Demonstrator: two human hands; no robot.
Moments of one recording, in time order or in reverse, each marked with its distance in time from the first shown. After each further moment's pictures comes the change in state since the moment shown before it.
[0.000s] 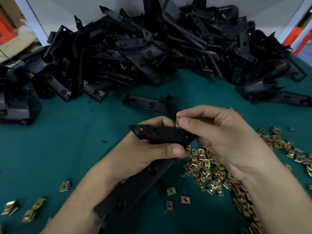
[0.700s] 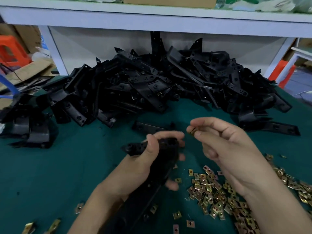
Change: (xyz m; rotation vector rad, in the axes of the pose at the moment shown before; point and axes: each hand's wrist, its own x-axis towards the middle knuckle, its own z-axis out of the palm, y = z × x) left_hand -0.018 0.026 -0.013 0.107 0.017 0.014; right_hand -0.001 -0.028 0.005 0.047 0.144 -0.081
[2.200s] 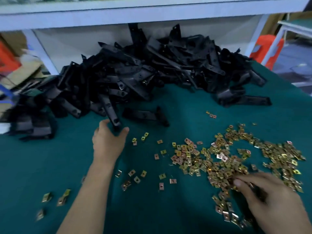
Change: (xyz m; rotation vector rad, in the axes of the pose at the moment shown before) left_hand 0.006 -0.025 -0.031 0.855 0.952 -0.278; right_hand -0.160 0.063 -0.102 -1.098 0.463 -0.018
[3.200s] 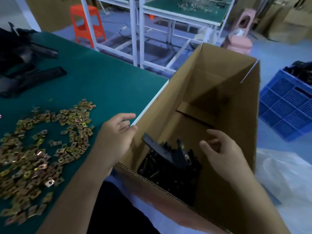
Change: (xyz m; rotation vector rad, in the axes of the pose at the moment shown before) left_hand -0.342 0.192 0.200 -0.343 -1.219 0.443; right_hand -0.189 0.200 -0.174 0.188 0.319 0.943
